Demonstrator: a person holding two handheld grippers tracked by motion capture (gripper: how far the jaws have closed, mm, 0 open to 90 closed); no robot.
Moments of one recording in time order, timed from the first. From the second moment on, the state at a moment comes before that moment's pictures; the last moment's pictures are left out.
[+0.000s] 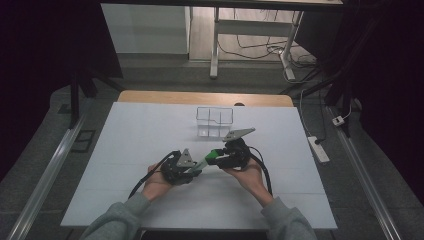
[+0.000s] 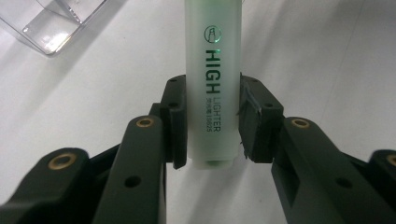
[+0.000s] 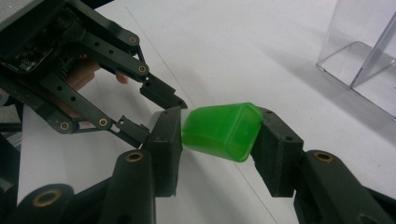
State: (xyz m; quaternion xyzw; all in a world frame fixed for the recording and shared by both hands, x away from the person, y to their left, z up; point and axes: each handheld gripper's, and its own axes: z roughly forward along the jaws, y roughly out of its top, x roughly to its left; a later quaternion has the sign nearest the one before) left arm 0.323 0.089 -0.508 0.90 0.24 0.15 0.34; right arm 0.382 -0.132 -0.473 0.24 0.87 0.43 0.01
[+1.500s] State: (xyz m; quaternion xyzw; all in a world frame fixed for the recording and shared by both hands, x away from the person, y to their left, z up) left arm 0.320 0.128 -0.506 0.87 0.29 0.14 0.37; right arm 0.378 -0.147 -0.455 0.23 0.83 0.51 0.01
